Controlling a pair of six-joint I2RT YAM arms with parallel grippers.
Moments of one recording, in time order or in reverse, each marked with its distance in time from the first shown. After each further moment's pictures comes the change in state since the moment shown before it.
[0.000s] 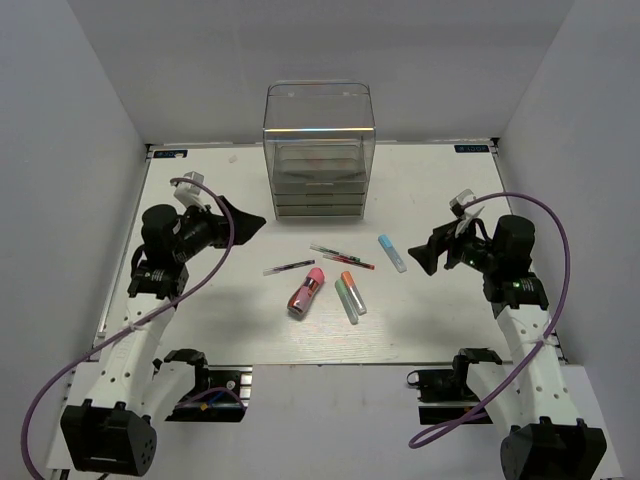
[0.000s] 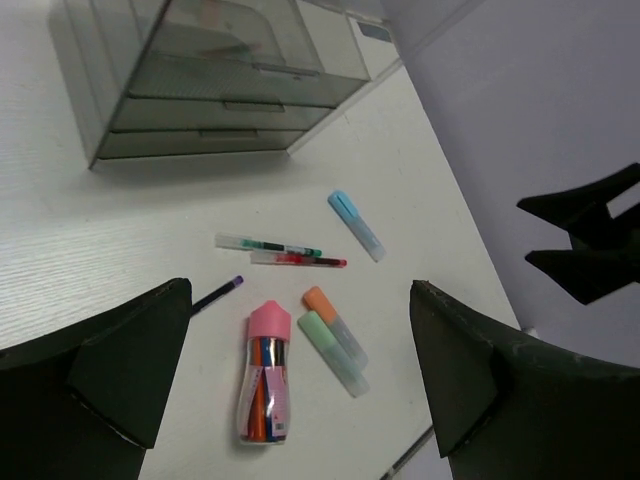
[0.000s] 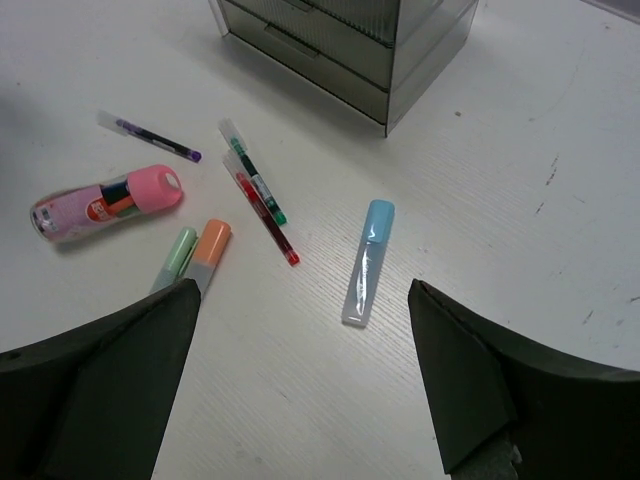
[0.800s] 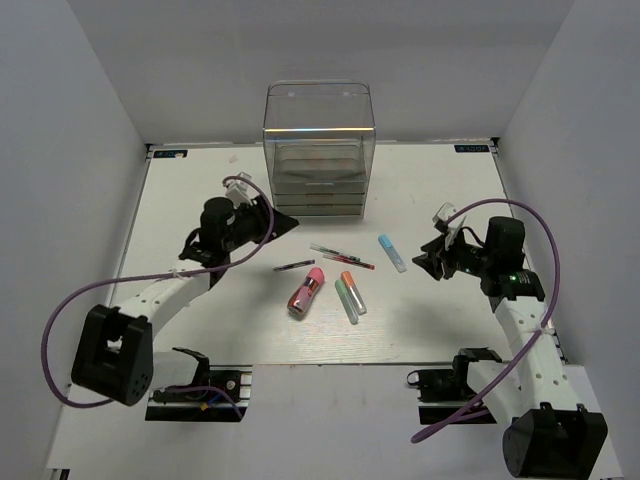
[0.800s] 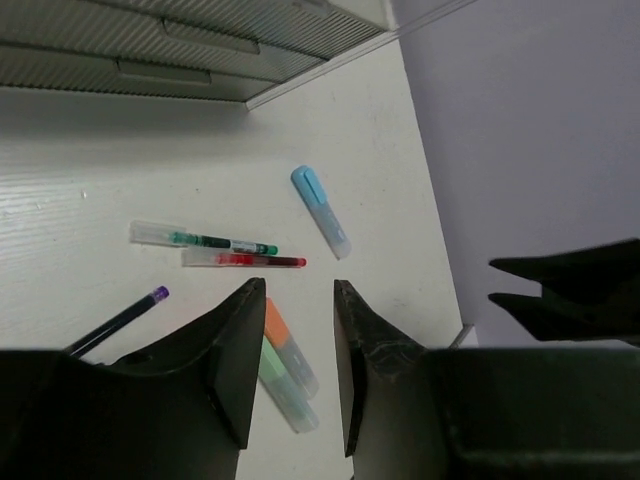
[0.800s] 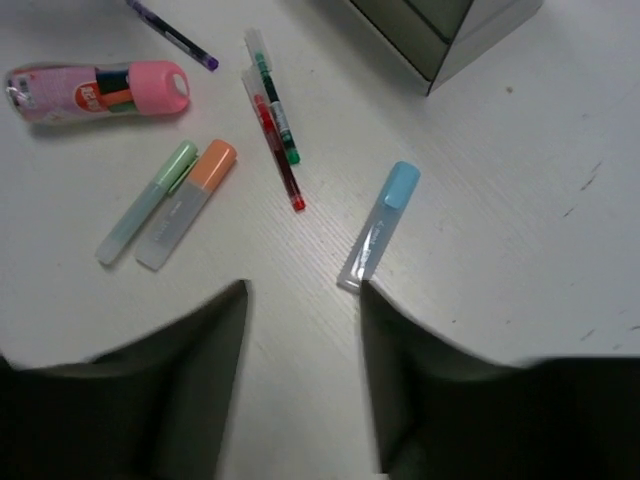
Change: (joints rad) left arm -0.235 0.379 -0.041 0.349 -0.092 -0.239; right arm 0.007 0.059 -0.006 -0.157 -0.085 -0.369
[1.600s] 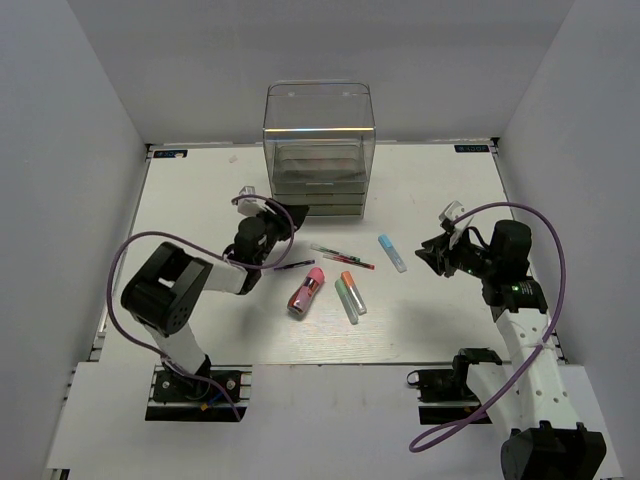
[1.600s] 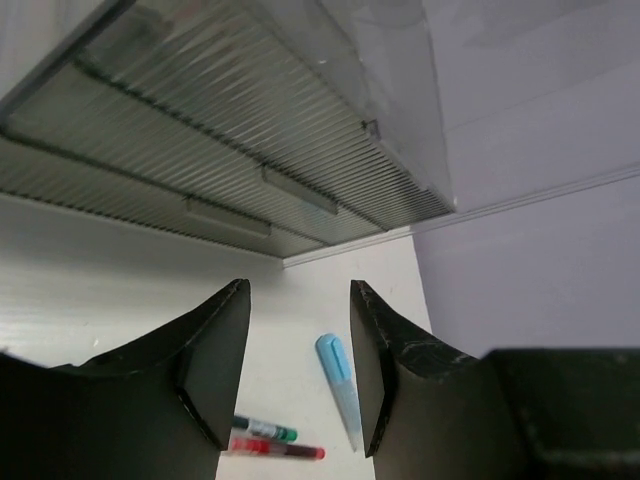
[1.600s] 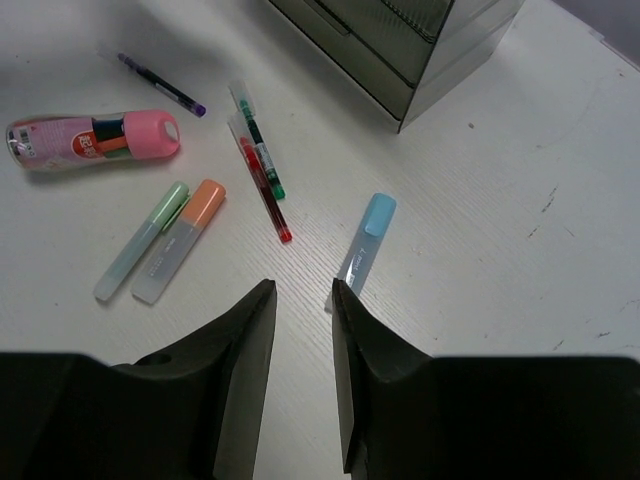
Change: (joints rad) left arm -0.180 0.456 -0.115 0.772 -0.540 -0.217; right arm 0.001 -0.084 -0.023 0.093 0.016 0.108
